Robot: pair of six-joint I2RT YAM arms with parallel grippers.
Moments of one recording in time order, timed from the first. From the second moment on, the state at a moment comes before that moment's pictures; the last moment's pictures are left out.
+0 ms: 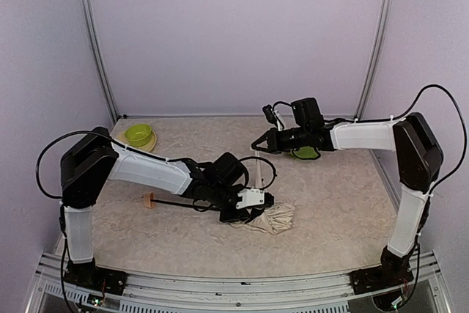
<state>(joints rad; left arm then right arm) -1.00 2.01 1.26 -0.19 0.20 0.66 0.53 1.89 1.30 0.04 -0.59 0.39</state>
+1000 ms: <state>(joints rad) -0.89 2.11 1.38 -0.33 0.52 0.56 0.45 1.92 1.20 -0.07 -0.52 0.26</state>
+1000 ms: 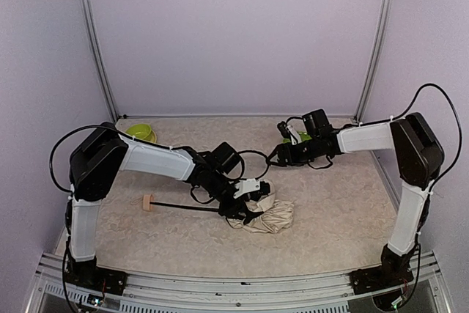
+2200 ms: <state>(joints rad) -0.86 2.15 1.42 -0.37 0.61 0.52 0.90 1.23 0.38 0.39 -0.41 0.05</state>
